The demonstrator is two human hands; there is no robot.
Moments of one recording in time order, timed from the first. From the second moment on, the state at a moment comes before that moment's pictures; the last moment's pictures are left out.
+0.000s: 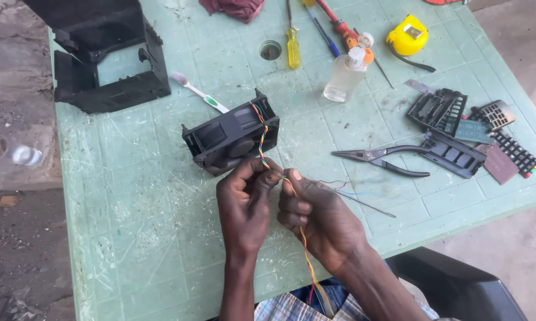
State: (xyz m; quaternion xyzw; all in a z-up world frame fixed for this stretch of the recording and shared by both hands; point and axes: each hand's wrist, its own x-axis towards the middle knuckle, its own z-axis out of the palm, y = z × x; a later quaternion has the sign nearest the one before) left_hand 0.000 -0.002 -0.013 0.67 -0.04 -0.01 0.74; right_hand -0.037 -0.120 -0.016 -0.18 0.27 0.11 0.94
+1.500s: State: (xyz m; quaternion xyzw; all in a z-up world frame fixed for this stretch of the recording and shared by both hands) left_hand -0.006 -0.007 -0.017 0.62 0.02 0.02 0.78; right_hand -0.054 -0.114 -0.010 -0.17 0.27 0.17 0.93
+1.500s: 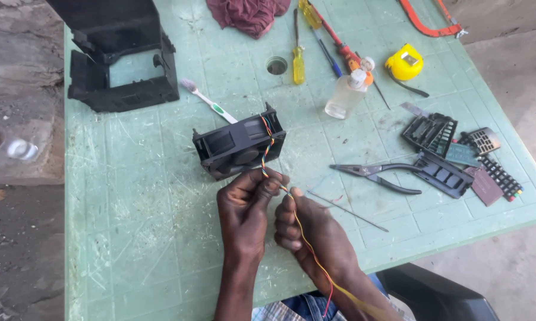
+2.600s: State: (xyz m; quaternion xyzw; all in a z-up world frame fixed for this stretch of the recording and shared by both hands) left_hand -0.021 0.006 0.000 0.64 0.07 -0.11 0.76; right_hand -0.056 -0.155 0.036 -0.86 0.00 0.02 0.52
